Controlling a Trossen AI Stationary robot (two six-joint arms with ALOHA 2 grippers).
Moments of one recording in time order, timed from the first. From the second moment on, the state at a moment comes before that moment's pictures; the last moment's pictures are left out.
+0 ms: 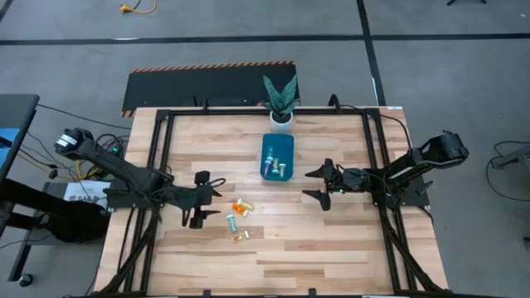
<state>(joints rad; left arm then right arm) -0.42 1.01 0.56 -0.29 -0.30 -0.22 0.12 1.40 0.09 0.97 0.21 0.24</state>
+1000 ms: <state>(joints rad) -0.40 1.29 0.92 -0.63 -0.31 0.19 0.12 1.40 0.09 0.98 0.21 0.26</state>
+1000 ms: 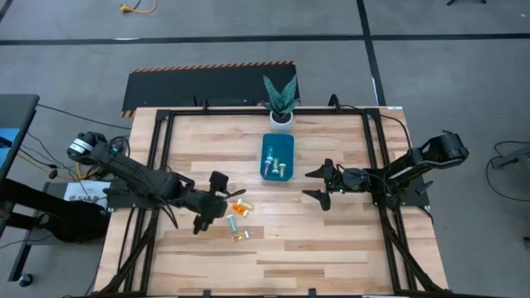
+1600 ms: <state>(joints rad) -0.41 1.37 0.93 -0.52 -0.19 0.02 0.12 1.40 0.09 0.97 0.21 0.27</state>
